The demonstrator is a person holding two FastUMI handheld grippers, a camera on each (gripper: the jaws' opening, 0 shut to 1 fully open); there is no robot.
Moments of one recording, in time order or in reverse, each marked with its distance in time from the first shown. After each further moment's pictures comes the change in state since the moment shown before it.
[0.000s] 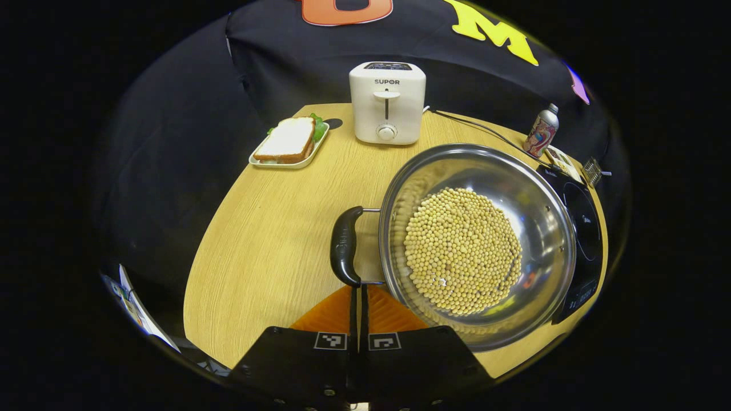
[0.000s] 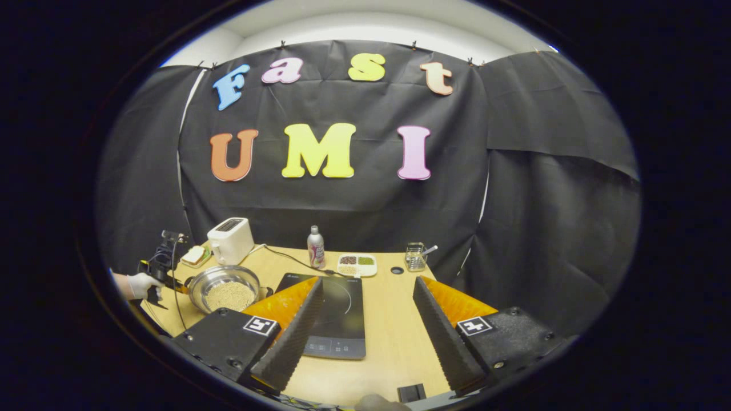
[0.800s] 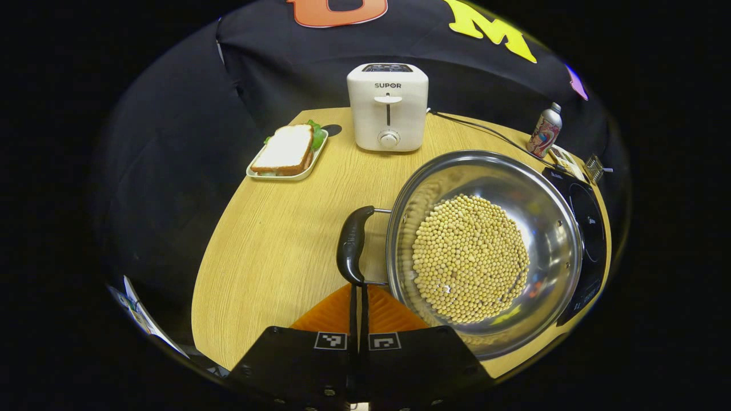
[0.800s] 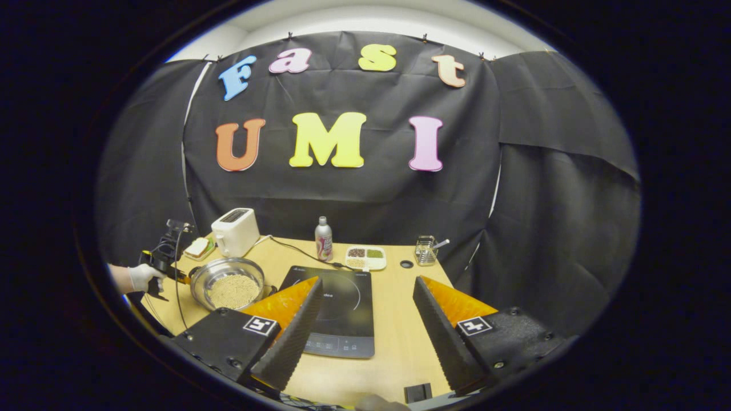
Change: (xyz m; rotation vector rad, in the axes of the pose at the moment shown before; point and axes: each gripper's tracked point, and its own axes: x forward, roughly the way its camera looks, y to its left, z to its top) left arm 0.011 0.002 0.020 0.037 -0.015 -0.005; right arm 0.025 0.024 -0.010 -0.006 0.044 0.043
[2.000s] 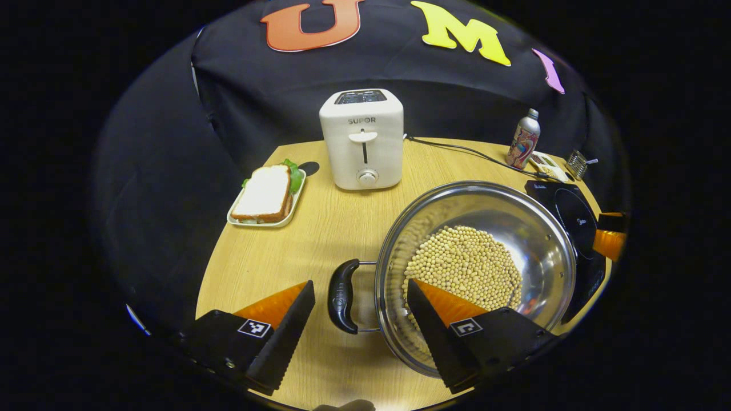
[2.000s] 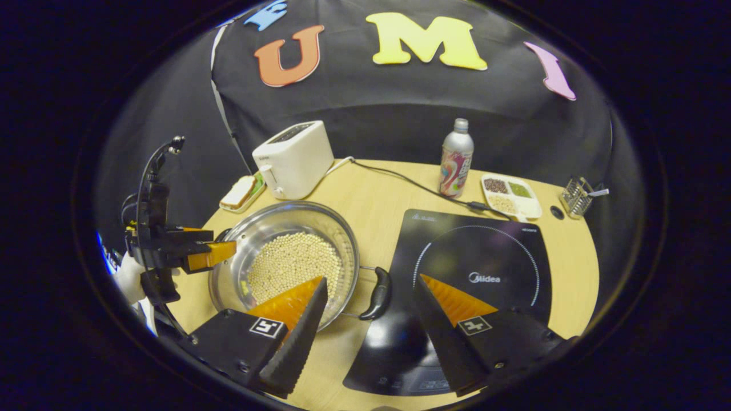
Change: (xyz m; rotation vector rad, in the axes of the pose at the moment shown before) left arm 0.022 -0.011 0.052 0.103 -0.127 -0.081; right arm 0.230 0.262 -0.145 -0.035 0.486 0.346
